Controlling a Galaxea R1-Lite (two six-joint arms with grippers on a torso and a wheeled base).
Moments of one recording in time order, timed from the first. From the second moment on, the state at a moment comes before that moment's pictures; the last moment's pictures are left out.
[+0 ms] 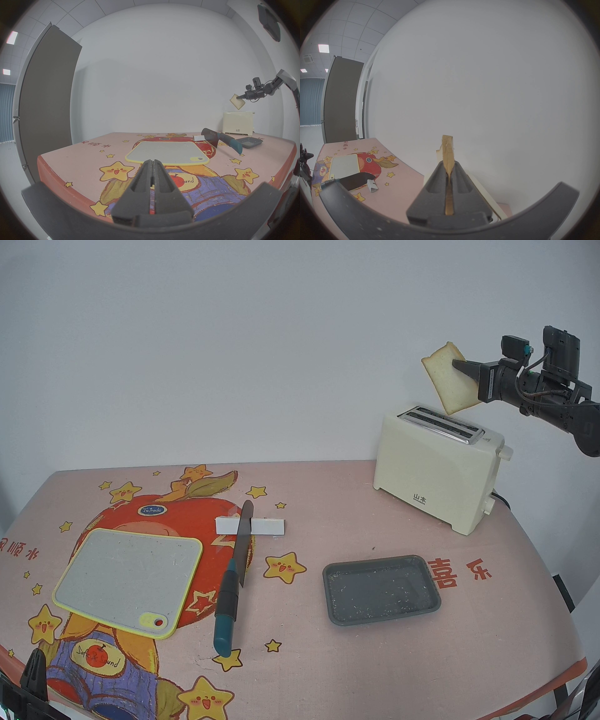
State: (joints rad) left arm -0.02 0.02 -0.02 0.00 -0.01 0.01; right arm 0.16 1.80 -1.47 -0.30 0.33 -0.11
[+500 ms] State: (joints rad) left arm -0.02 0.02 -0.02 0.00 -0.01 0.01; right arm 0.17 1.73 -1.36 -0.32 0.33 -0.11
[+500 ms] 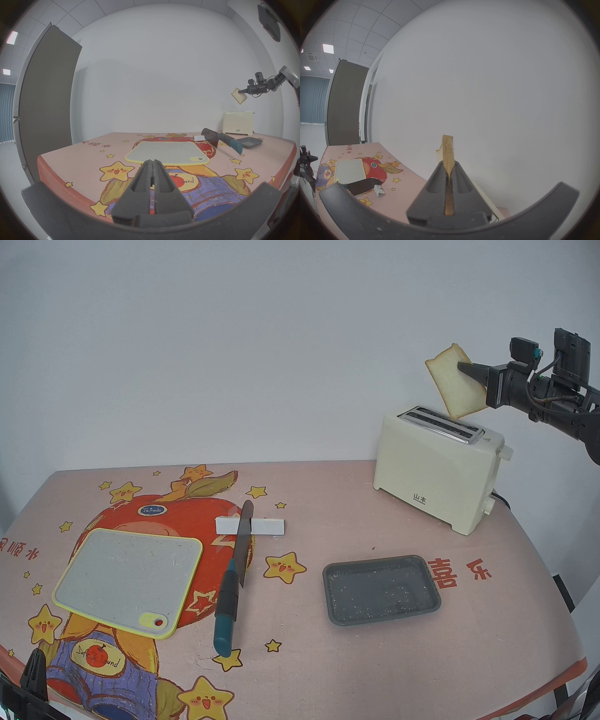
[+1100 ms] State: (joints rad) left arm -0.02 0.02 -0.02 0.00 -0.01 0.01; right arm 0.29 1.62 -1.04 -0.40 0.33 -0.12
